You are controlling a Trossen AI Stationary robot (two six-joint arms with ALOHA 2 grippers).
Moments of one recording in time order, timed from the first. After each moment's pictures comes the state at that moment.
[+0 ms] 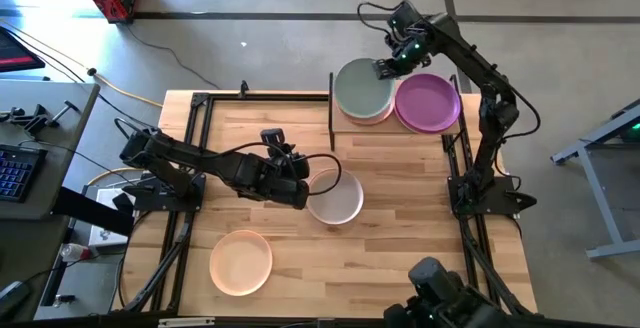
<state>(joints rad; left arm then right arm) -0.26 1.66 1.55 -1.15 -0.97 -0.18 -0.90 1.85 1.98 -1.36 -0.15 0.25</state>
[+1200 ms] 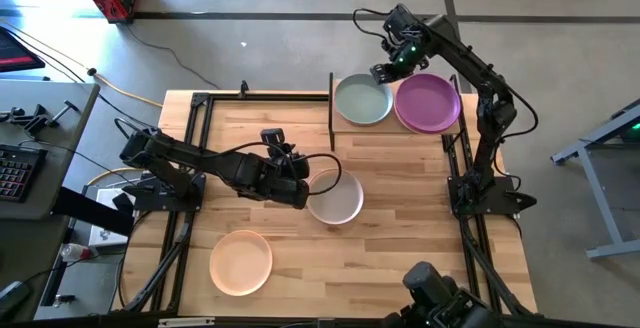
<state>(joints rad) -0.26 1.66 1.55 -1.15 -0.97 -0.18 -0.87 1.87 1.98 -1.39 -0.15 0.22</state>
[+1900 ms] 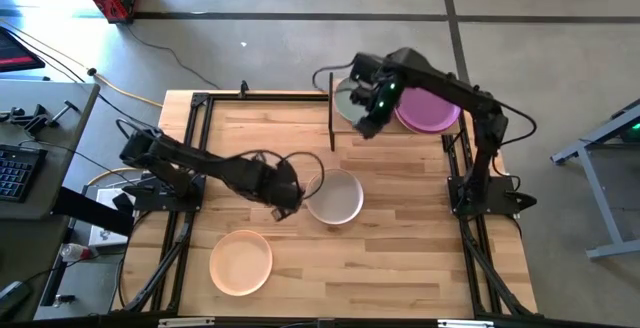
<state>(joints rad) -0.26 1.66 1.44 -1.28 -0.39 -0.77 -0.47 1.84 1.98 -1.57 -0.41 0.16</state>
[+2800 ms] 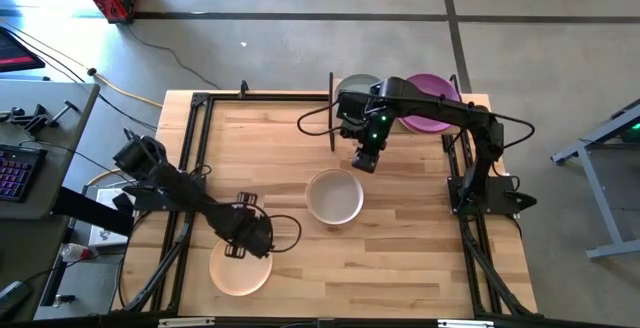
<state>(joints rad) -0.56 1.66 1.03 -1.07 -0.19 -0.41 -0.22 1.84 1.98 -1.57 -0.33 0.16</state>
